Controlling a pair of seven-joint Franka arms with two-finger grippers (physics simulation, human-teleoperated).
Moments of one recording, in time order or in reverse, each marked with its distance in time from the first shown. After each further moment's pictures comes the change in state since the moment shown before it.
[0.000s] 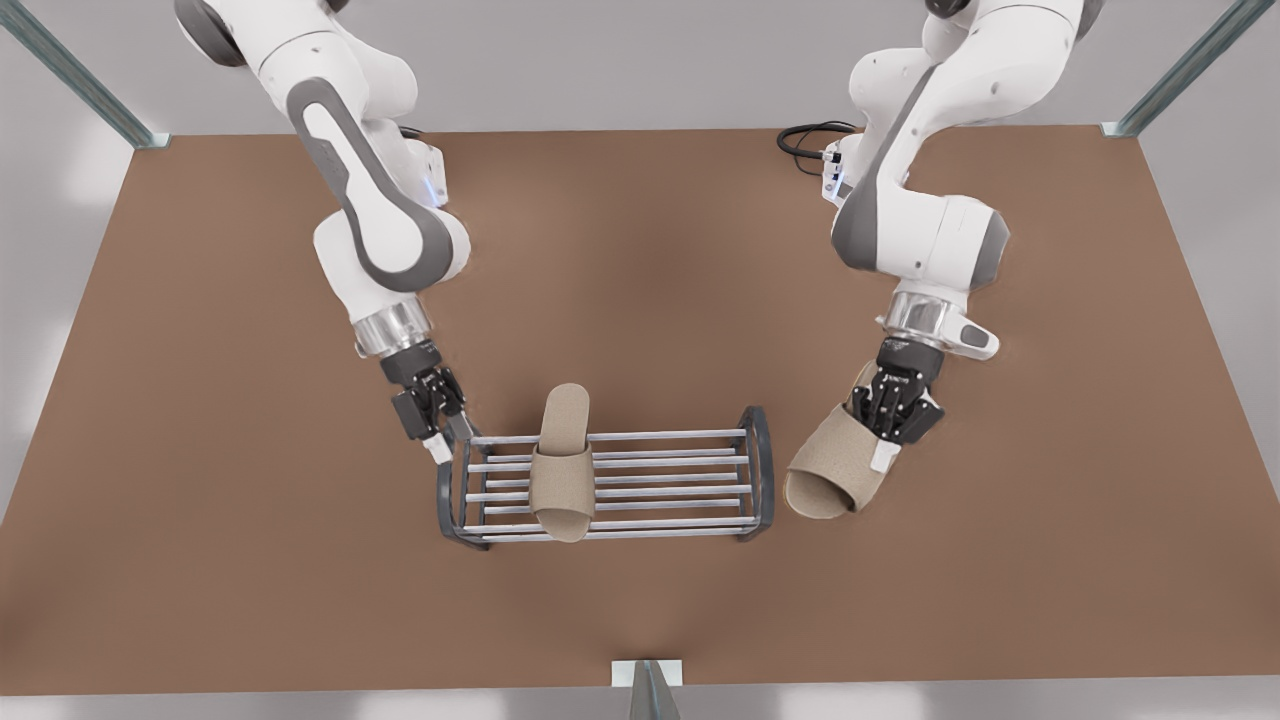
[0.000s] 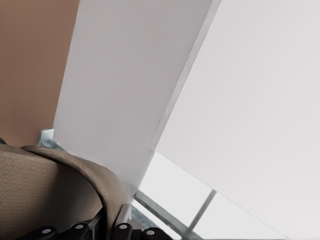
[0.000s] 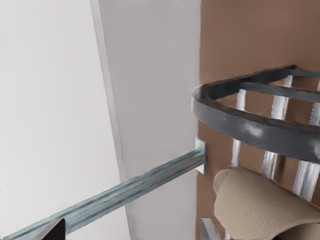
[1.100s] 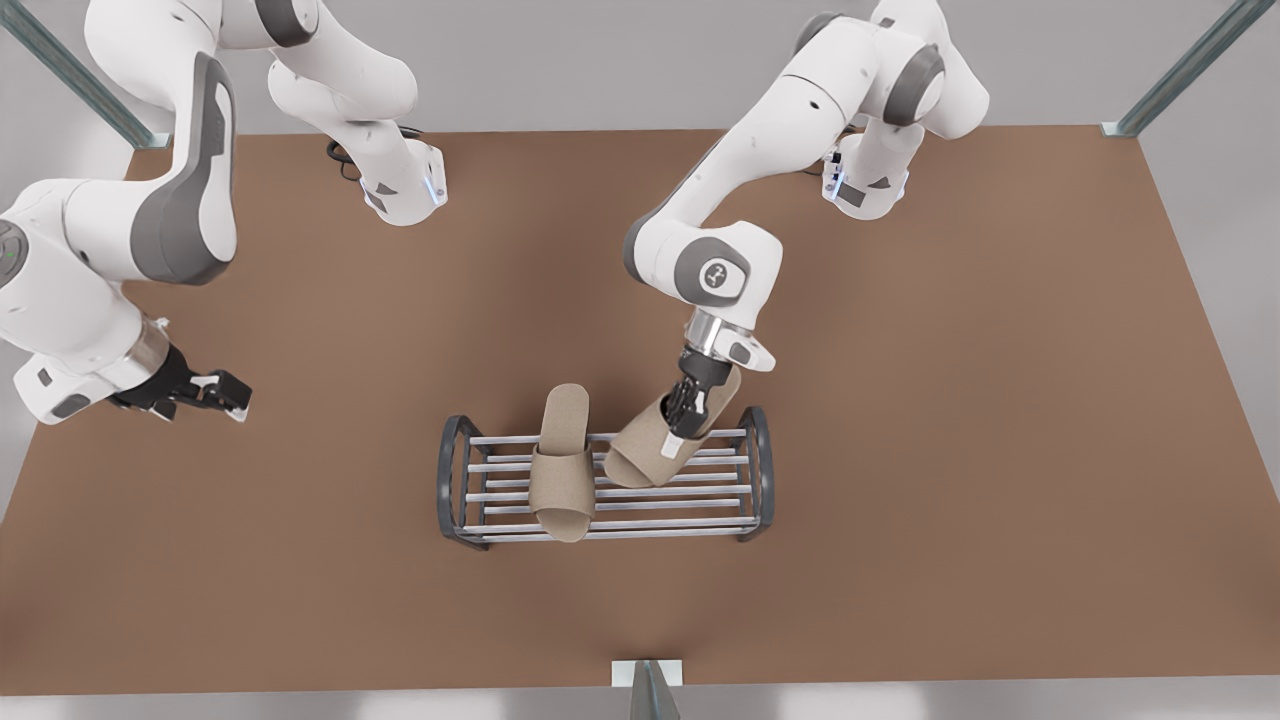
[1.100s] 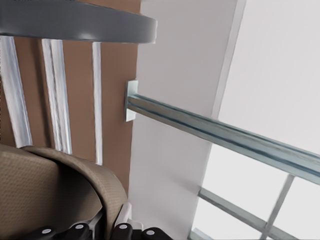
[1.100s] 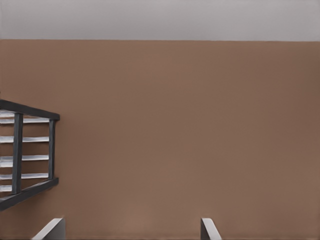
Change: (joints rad) left arm -0.881 0.458 0.630 0.381 0.182 0.182 -0.373; right arm -0.030 0.022 -0.473 0.482 -1.615 -1.494 -0.111
